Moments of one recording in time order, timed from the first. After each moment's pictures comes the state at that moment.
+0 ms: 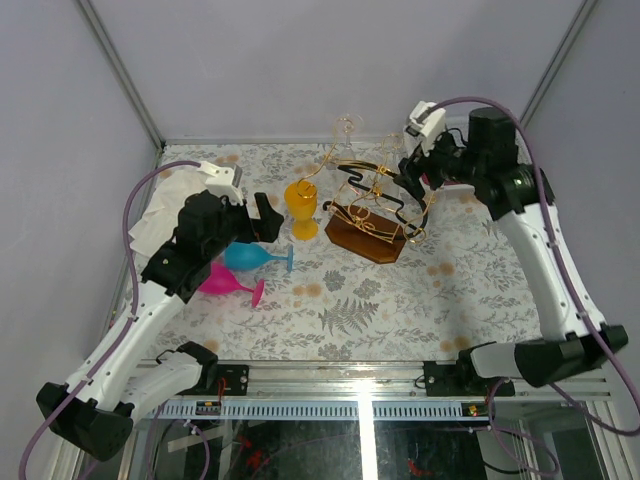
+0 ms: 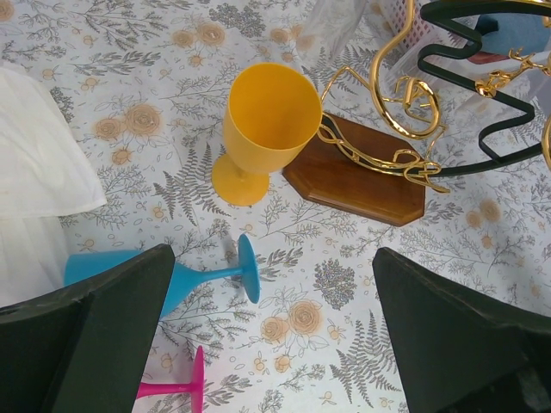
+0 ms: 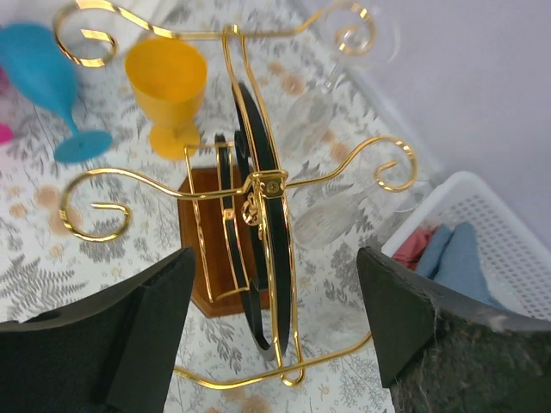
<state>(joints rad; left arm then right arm) -0.43 0.93 0.95 -0.38 0.00 -0.32 0.28 1.40 1.65 -0.79 -0.49 -0.55</state>
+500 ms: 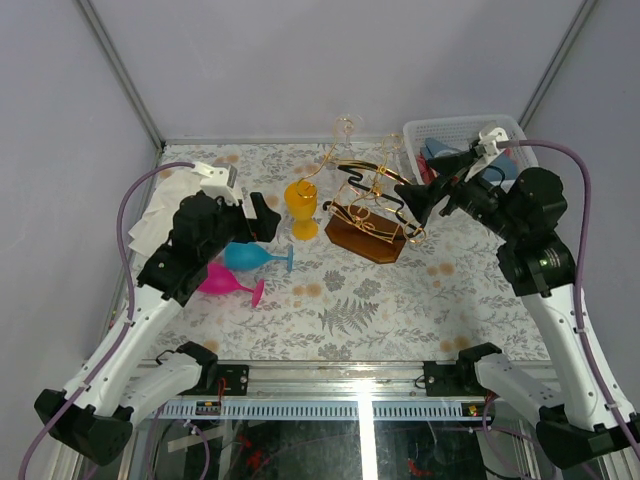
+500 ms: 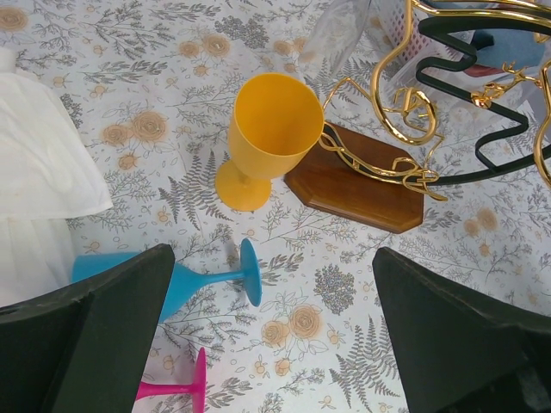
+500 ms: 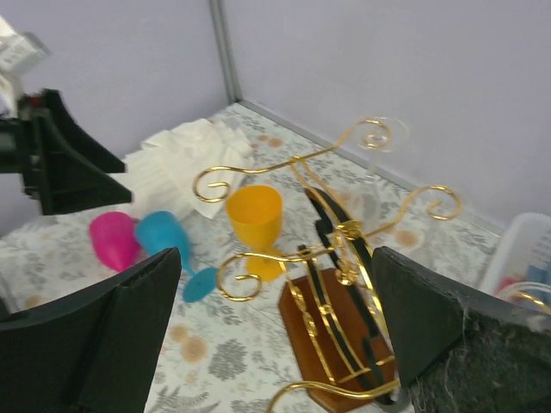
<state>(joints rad) -0.42 0.90 0.95 -0.37 -0.01 -0.33 0.28 0.93 1.22 -0.27 -0.49 0.05</state>
